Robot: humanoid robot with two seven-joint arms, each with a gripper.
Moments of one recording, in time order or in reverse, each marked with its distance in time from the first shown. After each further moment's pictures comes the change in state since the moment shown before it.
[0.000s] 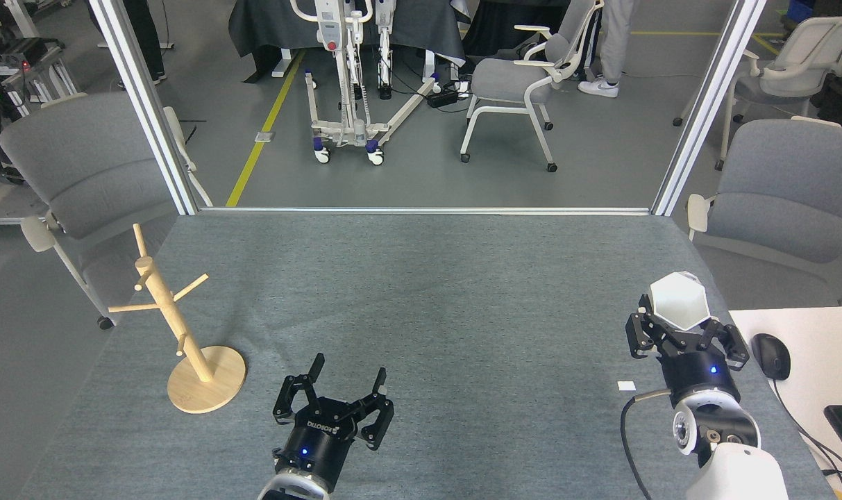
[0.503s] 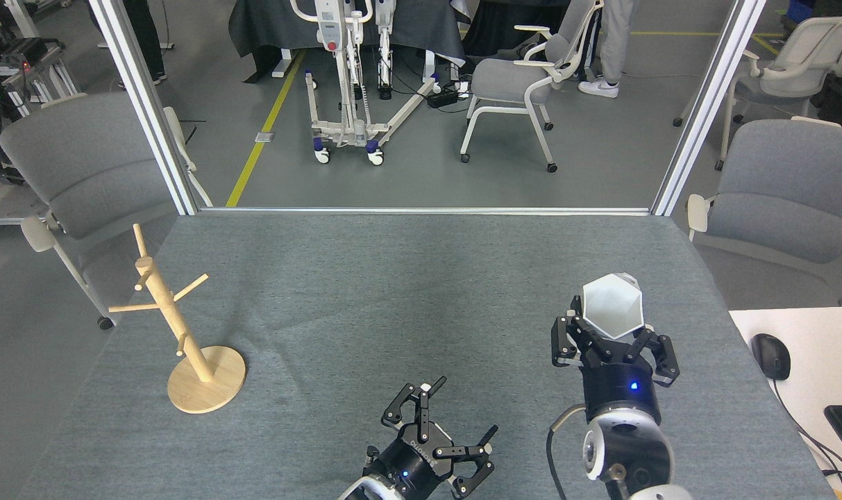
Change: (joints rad) left arm -0.118 0.011 -0.341 0.132 -0.192 -0.054 -0.019; right arm 0.118 0.056 0.422 -0.359 0.022 0.516 0.186
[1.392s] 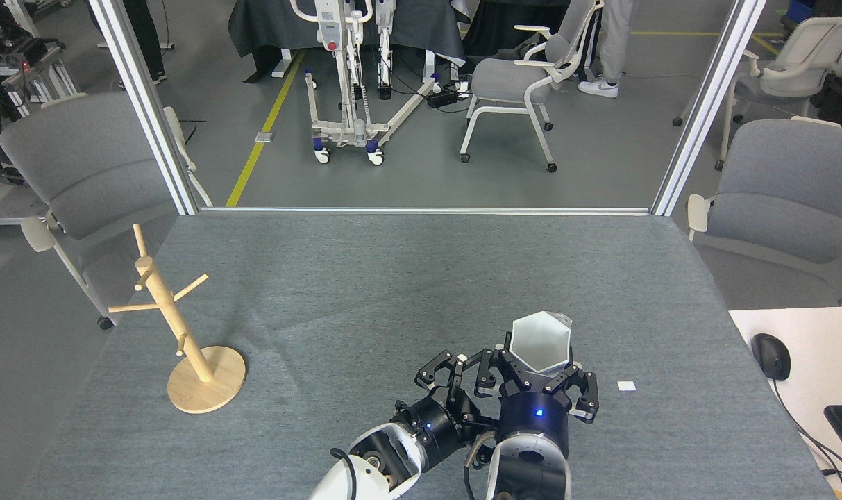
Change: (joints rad) left arm -0.193 -0.039 -0.002 0.164 0.070 -0.215 -0.032; right arm -0.014 0.074 0.299 0.065 0.185 0.331 0.168
